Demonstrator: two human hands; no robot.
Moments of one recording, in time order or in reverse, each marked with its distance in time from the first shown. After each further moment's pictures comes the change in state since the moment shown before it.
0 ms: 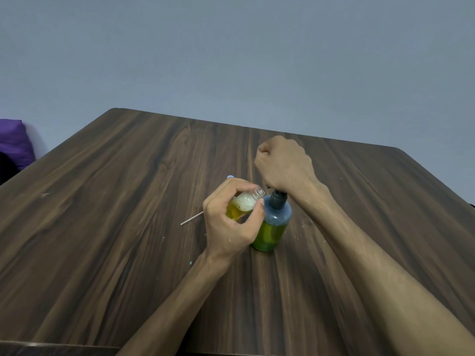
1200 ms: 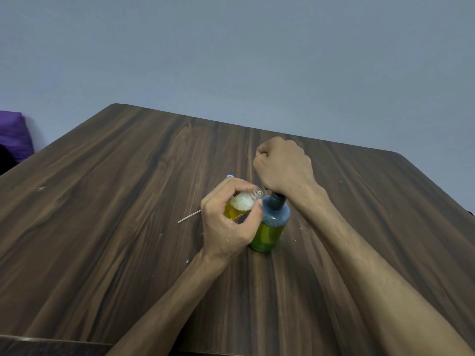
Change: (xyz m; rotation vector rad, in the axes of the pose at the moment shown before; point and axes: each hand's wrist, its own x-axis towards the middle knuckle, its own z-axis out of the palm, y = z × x) left_hand 0.001 0.002 0.000 0.023 0.005 0.009; right_hand -0.001 -0.003 0.000 -0.023 -0.012 -0.013
